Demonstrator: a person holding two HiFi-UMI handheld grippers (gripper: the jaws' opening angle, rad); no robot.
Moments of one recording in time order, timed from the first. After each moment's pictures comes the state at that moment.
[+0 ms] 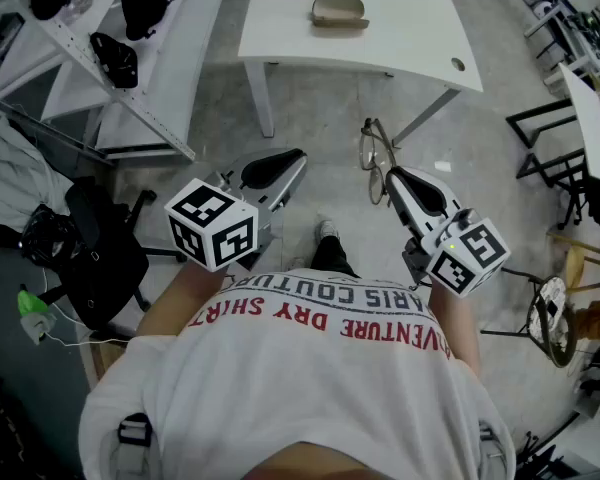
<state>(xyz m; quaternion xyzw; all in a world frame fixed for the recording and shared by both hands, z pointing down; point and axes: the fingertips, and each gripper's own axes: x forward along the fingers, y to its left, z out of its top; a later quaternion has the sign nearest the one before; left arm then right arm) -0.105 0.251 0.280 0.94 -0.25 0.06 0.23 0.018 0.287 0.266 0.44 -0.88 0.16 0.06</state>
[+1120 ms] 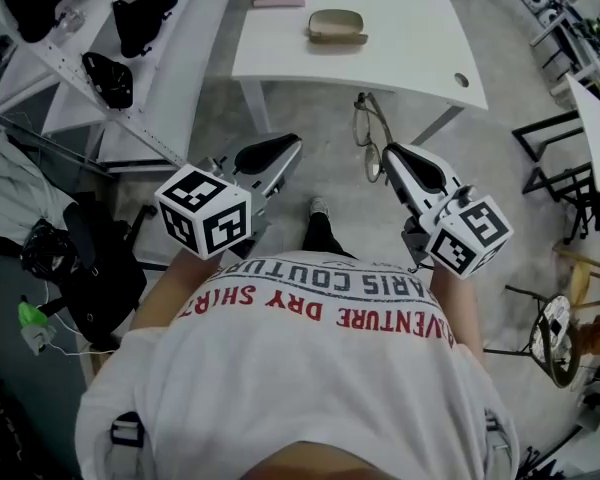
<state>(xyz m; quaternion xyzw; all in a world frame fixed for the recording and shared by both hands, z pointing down) -0.081 0.184 0.273 0.94 -0.27 0.06 0.20 0.042 0.207 0.258 0.42 -0.90 0.12 0.04</state>
